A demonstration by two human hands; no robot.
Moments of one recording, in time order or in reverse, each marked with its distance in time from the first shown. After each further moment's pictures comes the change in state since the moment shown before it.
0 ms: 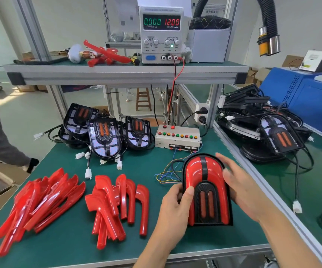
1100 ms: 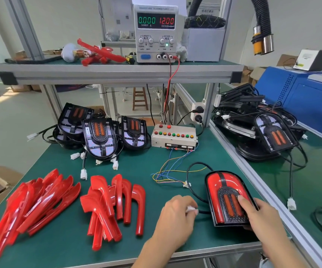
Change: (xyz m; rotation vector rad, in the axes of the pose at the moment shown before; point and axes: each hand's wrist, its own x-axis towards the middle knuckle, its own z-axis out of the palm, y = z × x) left_hand 0.001 -0.014 0.004 0.681 -0.161 0.118; right_hand -0.062 0.029 -0.005 -0.297 0.645 0.370
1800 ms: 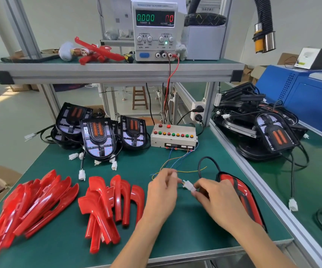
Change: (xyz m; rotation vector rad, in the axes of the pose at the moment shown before) left_hand 0.044 -0.012 -0.025 -0.402 0.243 -0.147; right_hand 0.002 -0.050 0.059 -0.682 -0.182 -0.869
